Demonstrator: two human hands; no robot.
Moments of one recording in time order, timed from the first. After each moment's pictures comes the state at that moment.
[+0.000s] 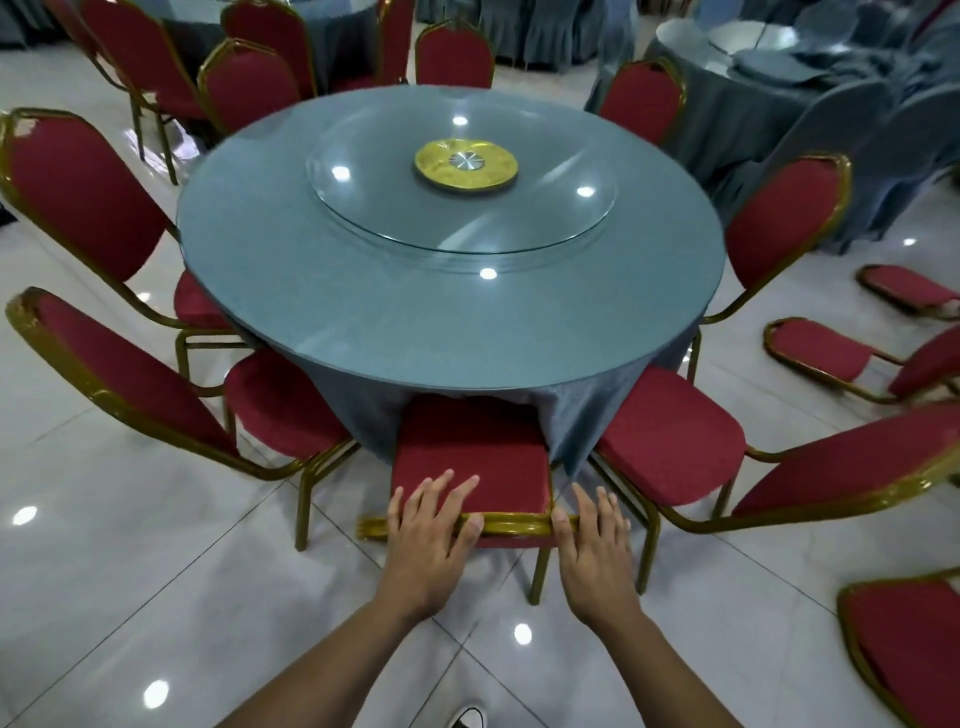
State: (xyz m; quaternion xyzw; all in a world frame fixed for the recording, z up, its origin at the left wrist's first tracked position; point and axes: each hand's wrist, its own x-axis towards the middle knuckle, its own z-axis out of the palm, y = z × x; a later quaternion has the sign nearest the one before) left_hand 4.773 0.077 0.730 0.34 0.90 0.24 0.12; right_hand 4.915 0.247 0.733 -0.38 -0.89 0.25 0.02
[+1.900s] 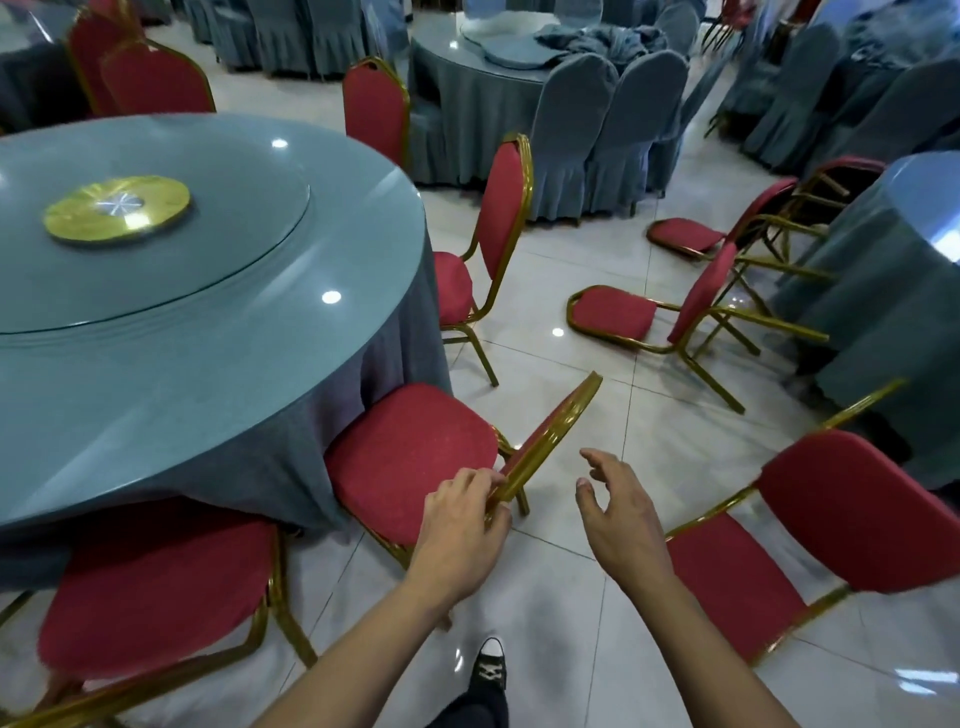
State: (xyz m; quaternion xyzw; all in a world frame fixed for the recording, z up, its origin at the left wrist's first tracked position) left_hand 5.090 0.640 0.786 0.49 0.80 0.29 0.17; right_hand 5.254 0.766 0.777 -0.47 -0.80 0.32 0.20
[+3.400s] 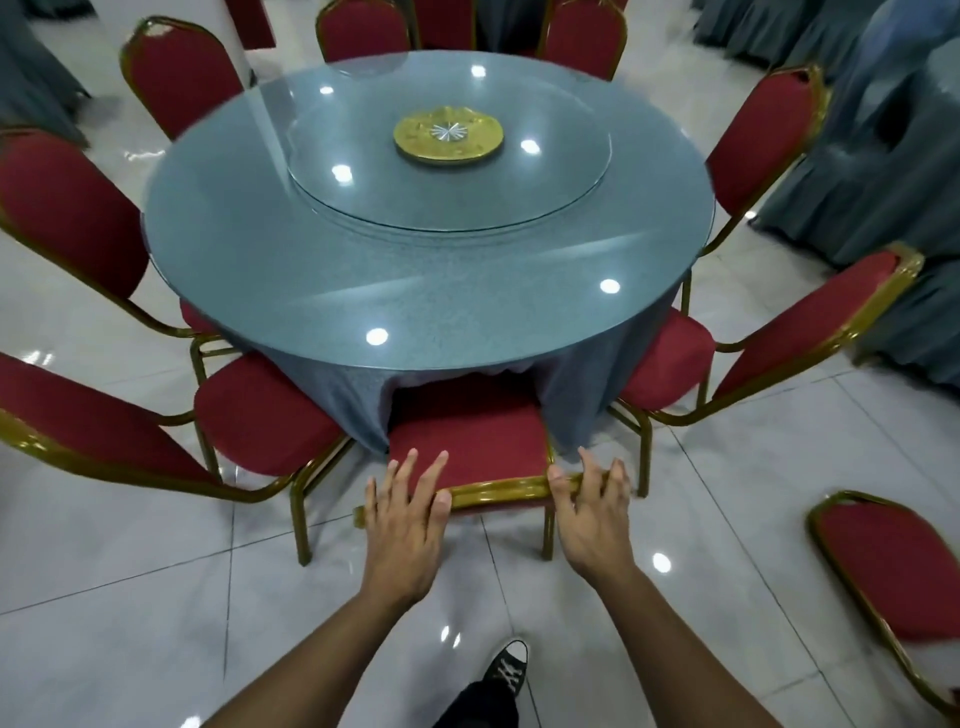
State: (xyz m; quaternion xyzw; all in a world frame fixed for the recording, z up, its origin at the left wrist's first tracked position) left_hand 5.033 0.850 0.710 -0.01 0.96 0.27 0.03; right_hand 5.015 1.088 0.708 -0.17 -0.91 0.36 -0.10
